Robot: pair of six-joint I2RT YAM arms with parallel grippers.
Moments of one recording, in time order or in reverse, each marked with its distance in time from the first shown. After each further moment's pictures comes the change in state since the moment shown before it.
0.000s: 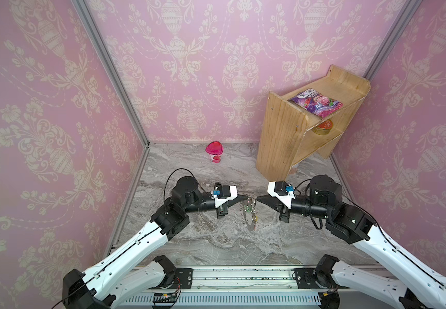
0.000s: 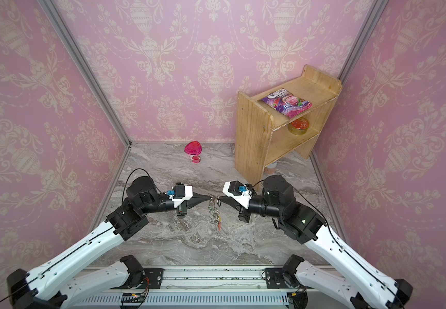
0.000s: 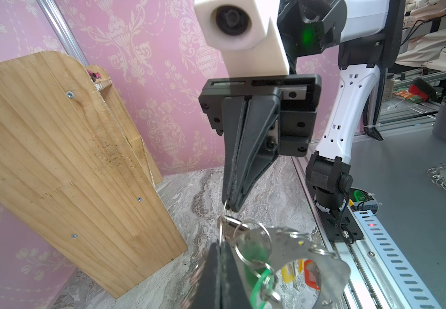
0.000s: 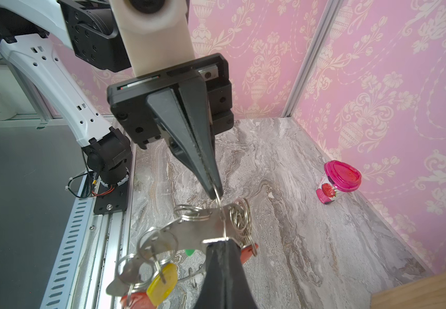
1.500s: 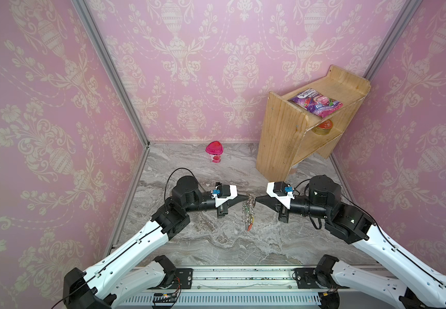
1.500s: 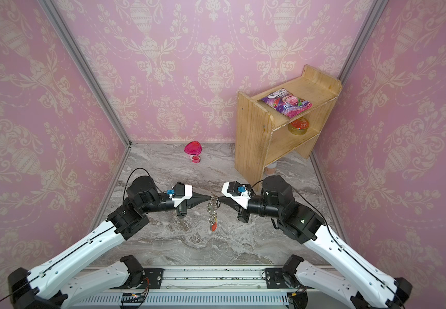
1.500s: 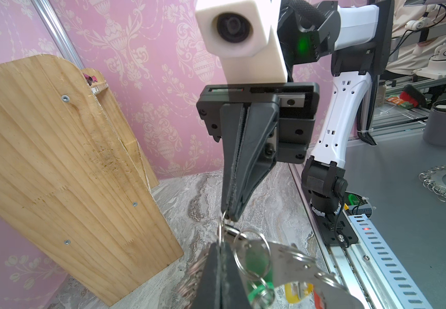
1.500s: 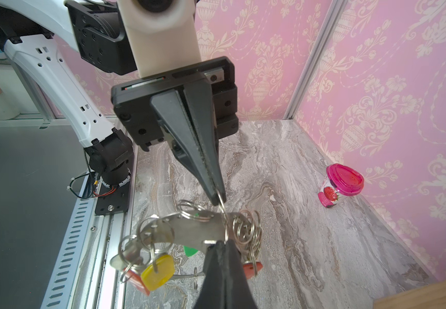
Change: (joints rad) left arm 0.000 0.014 0.000 0.024 0.025 -0.022; right arm 0.020 0.006 0.000 0.010 0.003 -0.001
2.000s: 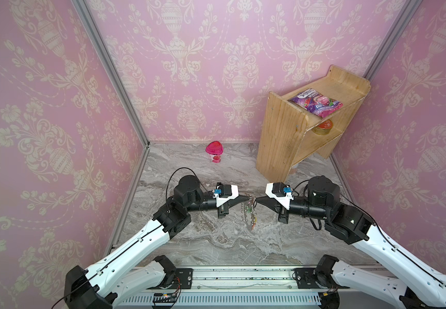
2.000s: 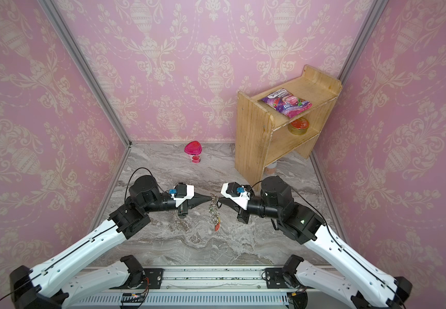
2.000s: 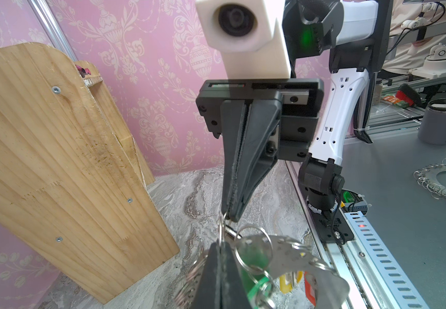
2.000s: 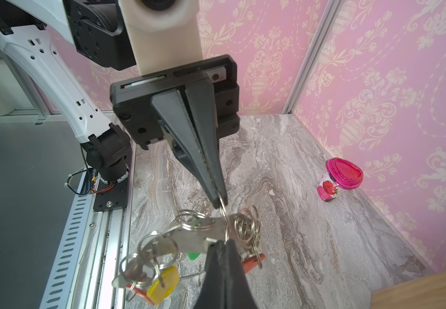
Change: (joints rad) left arm 0.000 0.014 0.002 -0.009 0.006 0.000; right arm 0.011 -0.001 0.000 -0.015 0.032 0.000
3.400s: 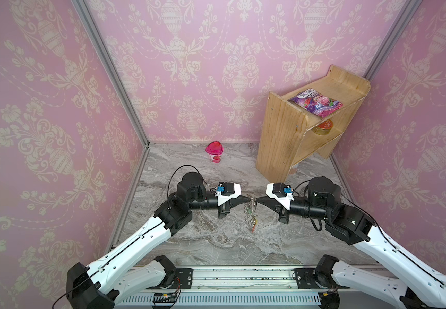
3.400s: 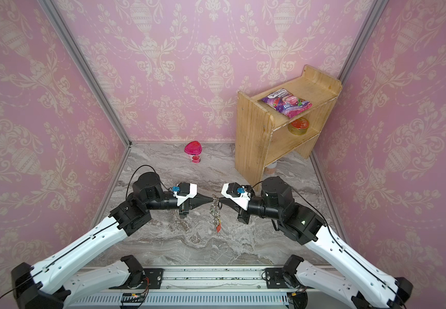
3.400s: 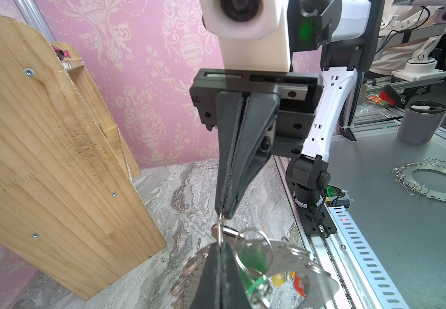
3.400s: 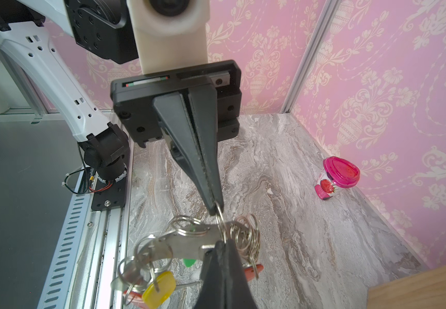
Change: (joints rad) left arm 0.000 0.034 0.052 -0.093 0.037 0.000; right arm 0.003 -0.007 0.000 -0.006 0.012 -0.003
